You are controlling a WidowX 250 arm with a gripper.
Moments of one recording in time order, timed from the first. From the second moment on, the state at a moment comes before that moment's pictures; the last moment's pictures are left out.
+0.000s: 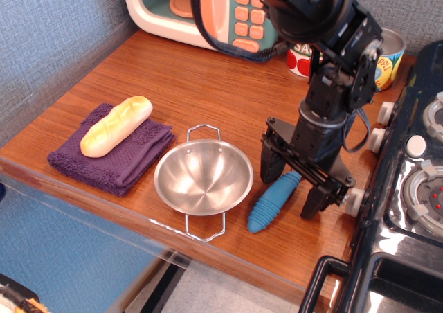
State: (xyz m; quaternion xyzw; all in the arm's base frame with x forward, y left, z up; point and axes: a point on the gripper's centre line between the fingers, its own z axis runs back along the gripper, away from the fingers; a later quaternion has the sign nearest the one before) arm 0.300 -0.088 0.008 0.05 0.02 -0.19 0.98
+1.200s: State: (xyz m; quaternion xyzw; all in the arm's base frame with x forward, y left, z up) arm 0.323 -0.077 0.005 0.00 0.04 -0.18 0.98
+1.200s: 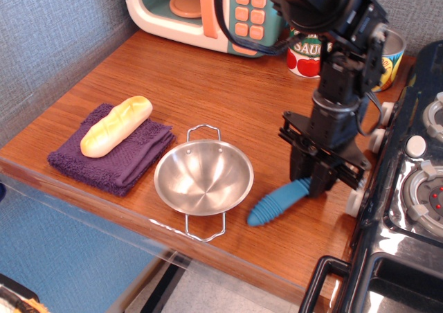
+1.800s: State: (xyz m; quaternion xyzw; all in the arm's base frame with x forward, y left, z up) arm 0.360 -0.089 0.072 -0.16 -0.02 -0.14 0.98
